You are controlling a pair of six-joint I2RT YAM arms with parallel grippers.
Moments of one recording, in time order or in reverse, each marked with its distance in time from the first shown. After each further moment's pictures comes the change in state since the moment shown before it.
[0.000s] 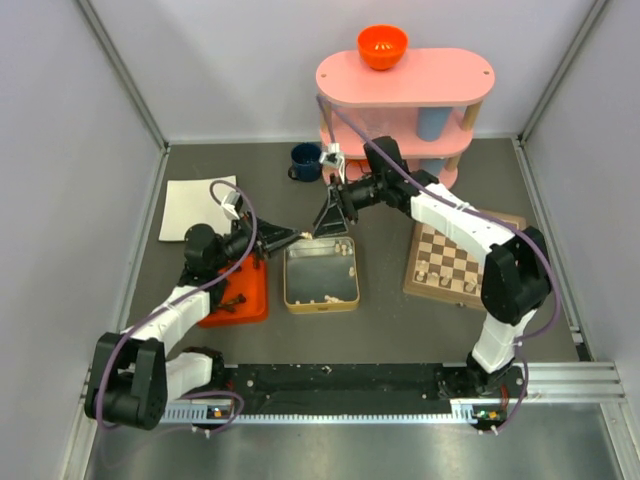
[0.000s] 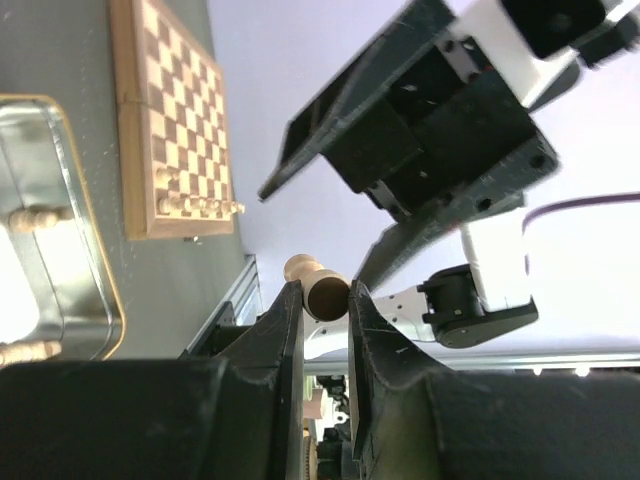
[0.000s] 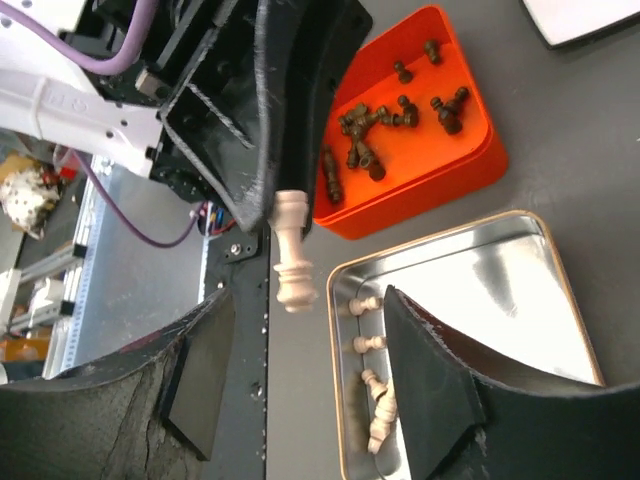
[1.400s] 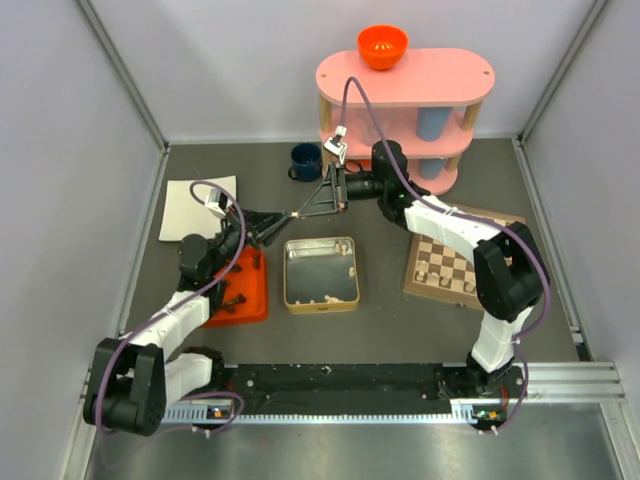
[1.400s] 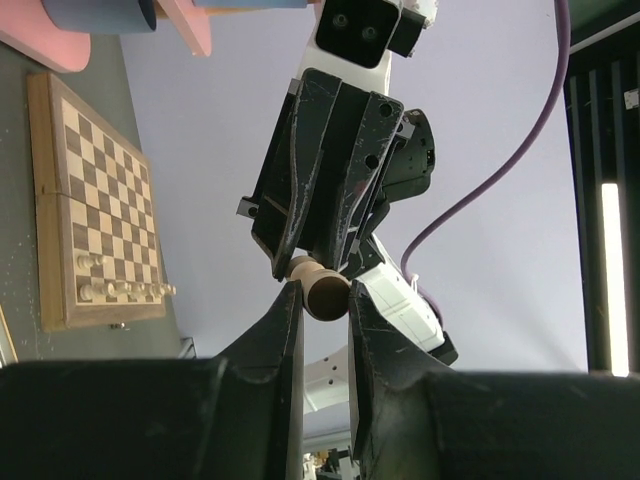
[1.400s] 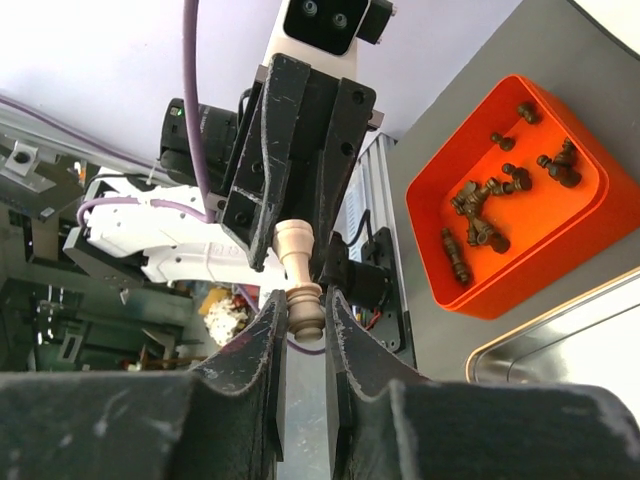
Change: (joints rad) left arm -0.003 -0.030 -0.041 0.273 -0.204 -0.216; right arm -0.003 0.019 -0.173 0.784 0.008 0.991
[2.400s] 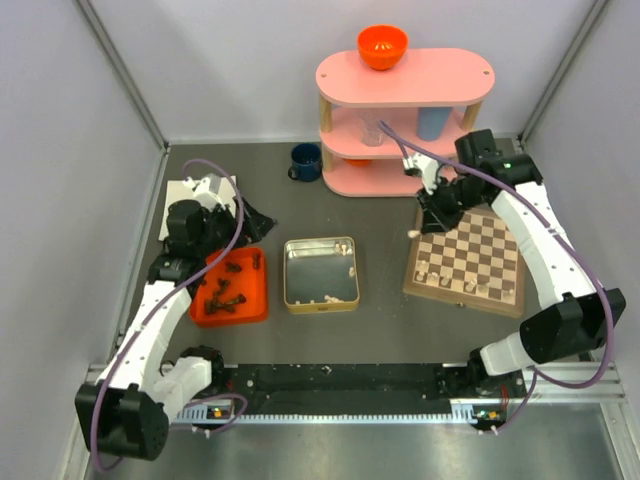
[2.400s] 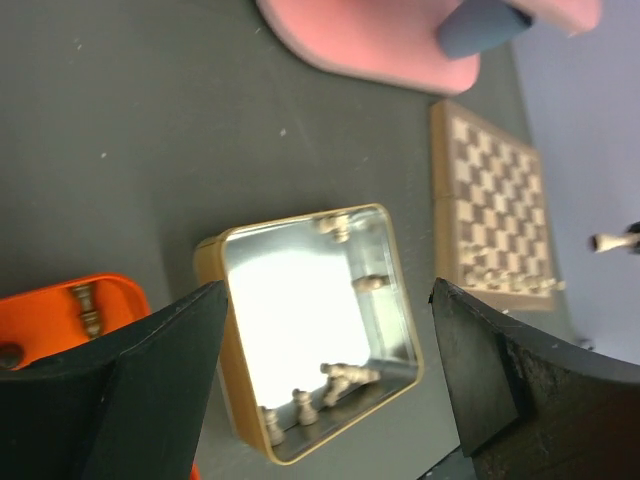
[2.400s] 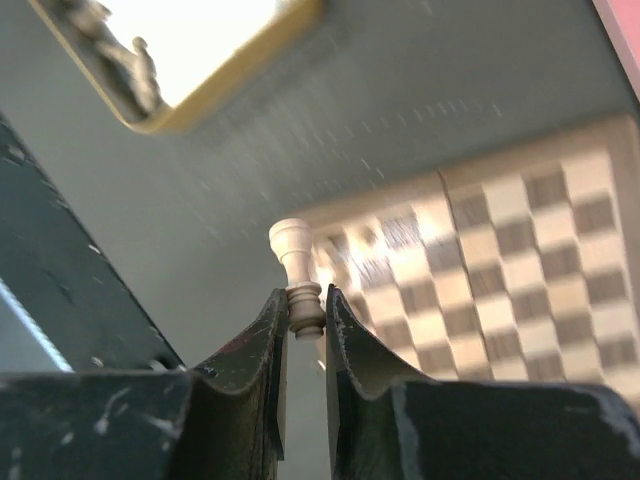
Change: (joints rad) left arm 0.068 -0.159 0.371 -1.165 -0.207 1.101; right arm -0.319 -0.336 0.219 -1.594 0.527 -1.560
